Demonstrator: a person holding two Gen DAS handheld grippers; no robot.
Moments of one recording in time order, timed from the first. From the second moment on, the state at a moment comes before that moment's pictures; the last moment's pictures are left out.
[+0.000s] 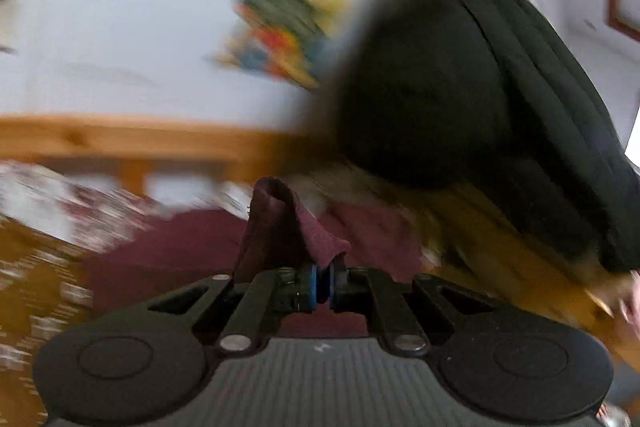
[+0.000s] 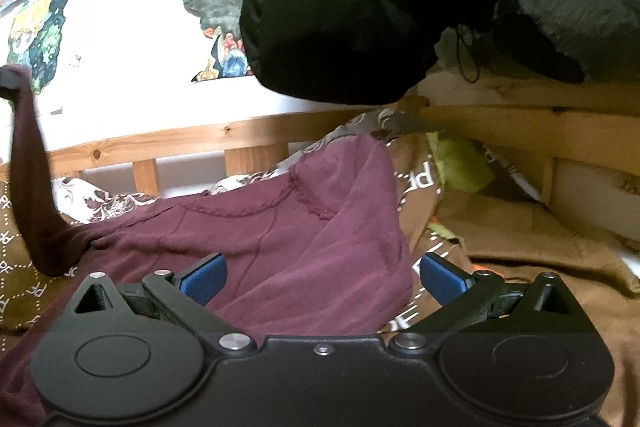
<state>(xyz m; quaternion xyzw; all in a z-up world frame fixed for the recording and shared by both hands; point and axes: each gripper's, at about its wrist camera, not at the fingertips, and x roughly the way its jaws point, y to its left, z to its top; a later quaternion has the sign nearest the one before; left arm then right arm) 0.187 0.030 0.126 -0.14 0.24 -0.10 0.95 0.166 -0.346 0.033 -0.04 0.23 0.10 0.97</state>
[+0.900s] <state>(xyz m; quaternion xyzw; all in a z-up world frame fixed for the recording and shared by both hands) 0.178 0.003 0.019 -0.13 0.37 -0.08 0.92 0.180 -0.363 0.013 0.02 0.26 0.10 0.96</state>
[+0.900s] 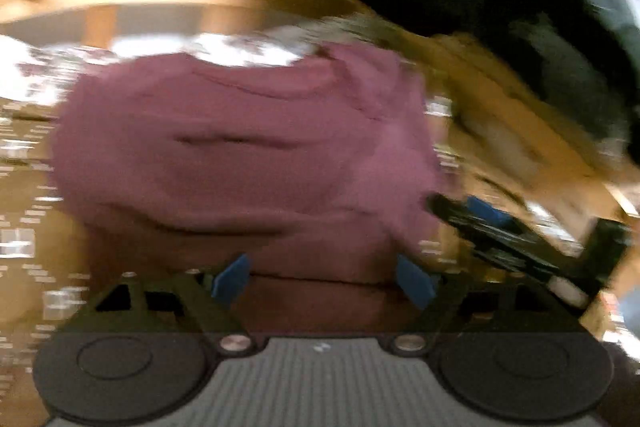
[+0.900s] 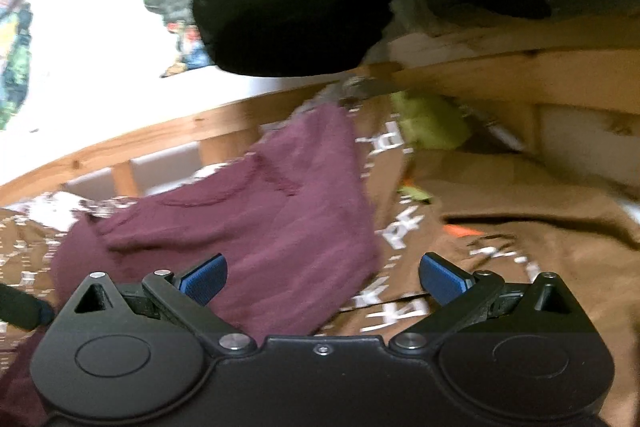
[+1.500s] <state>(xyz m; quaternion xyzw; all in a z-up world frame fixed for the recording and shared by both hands) 0.219 0.156 -0.004 -0.21 0.34 0.13 0.91 0.193 -0.299 -0.014 -0.01 0.32 0.26 0.91</state>
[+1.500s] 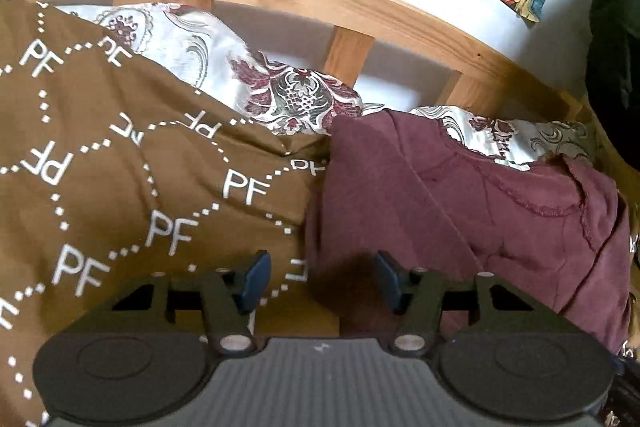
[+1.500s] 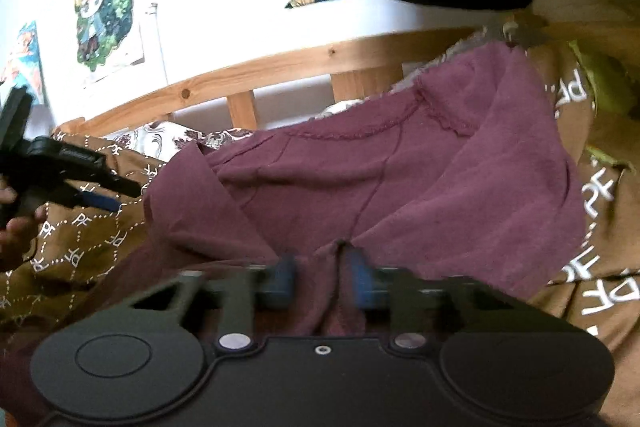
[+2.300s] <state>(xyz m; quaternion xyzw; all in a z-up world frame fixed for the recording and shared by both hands) 0.274 0.137 0.004 -0.13 0.34 0.10 0.93 0.166 -0.328 0.015 -0.01 0.33 0.35 0.88</state>
